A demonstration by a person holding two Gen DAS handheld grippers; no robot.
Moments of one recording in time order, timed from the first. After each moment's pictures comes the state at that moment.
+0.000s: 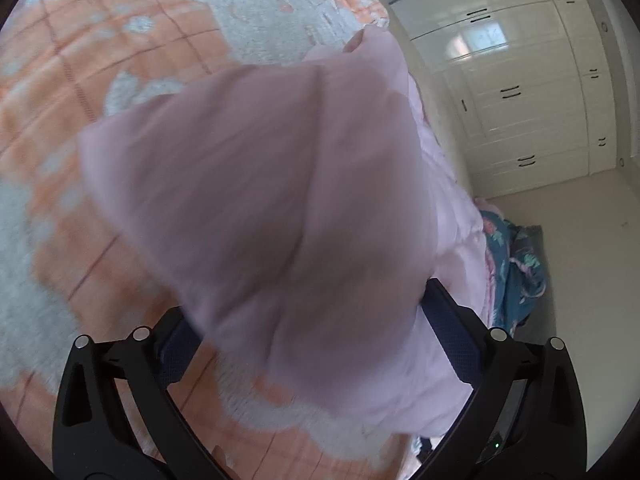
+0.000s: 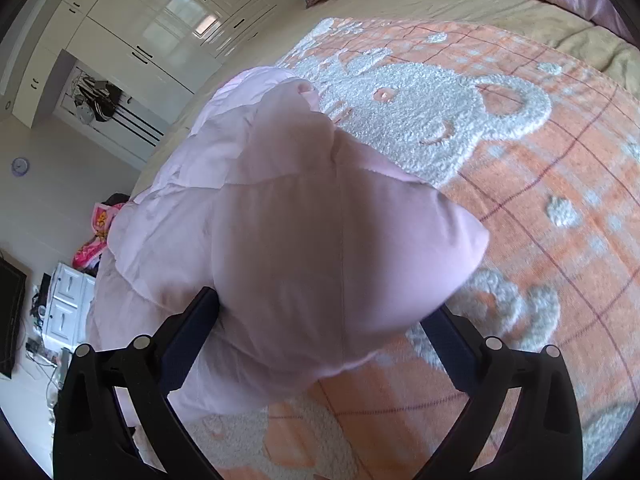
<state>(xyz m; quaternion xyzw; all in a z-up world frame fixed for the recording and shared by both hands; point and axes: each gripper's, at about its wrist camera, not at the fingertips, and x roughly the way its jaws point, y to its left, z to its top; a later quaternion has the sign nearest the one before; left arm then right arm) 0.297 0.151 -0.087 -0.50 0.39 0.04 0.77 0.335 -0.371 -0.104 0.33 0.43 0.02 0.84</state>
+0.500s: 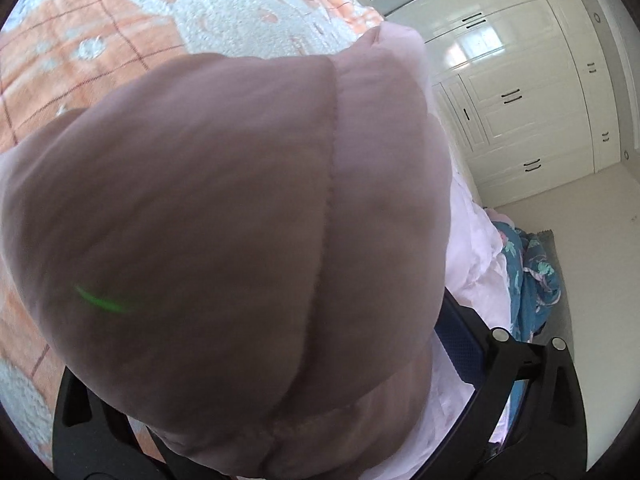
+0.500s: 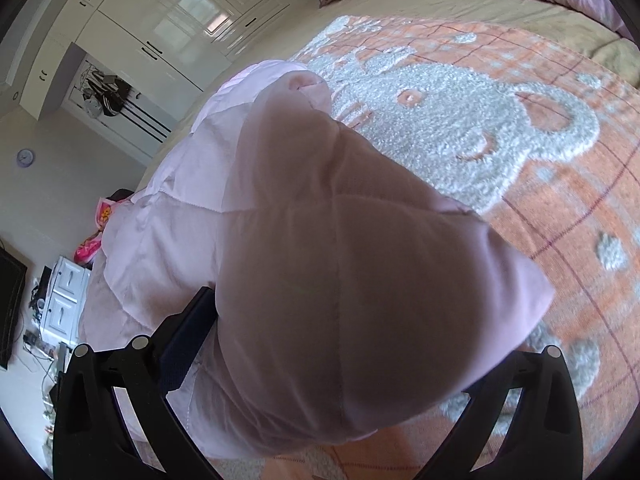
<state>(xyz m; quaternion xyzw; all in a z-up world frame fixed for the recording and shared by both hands) 0.328 0.148 -0.095 -0.47 0.38 0.06 0.80 0.360 -0.363 -0.115 0.32 0.42 0.03 0.85</state>
